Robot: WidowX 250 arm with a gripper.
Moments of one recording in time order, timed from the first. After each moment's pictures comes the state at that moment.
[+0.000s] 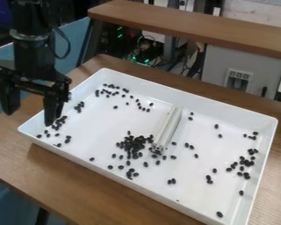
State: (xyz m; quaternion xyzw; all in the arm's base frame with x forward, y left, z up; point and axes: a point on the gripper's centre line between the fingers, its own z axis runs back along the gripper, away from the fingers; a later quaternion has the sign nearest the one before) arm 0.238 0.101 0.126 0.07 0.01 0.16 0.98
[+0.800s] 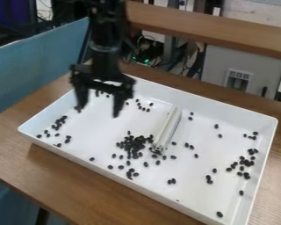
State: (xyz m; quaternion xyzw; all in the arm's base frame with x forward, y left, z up) arm 0.339 0.060 0.095 0.06 -0.05 0.14 0.99
